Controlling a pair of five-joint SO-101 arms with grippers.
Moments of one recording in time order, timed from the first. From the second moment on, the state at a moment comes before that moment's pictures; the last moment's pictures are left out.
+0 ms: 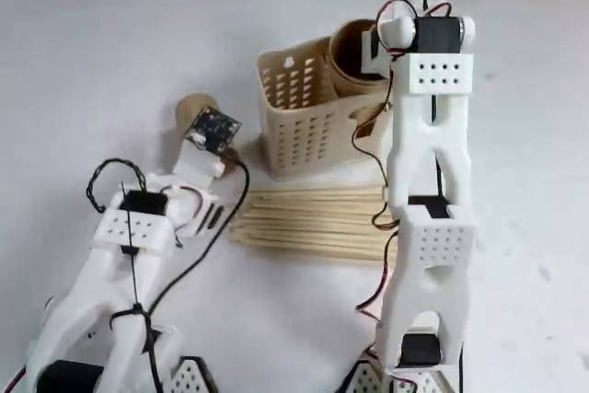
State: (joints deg) left arm 1.4 -29.8 59.7 45.4 -16.3; right arm -5.2 42.1 -66.5 97.1 -0.3
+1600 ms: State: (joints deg) left arm -6.5 -22.3 38.7 52.2 -34.0; right arm 23.1 -82.9 75.0 73.8 44.8
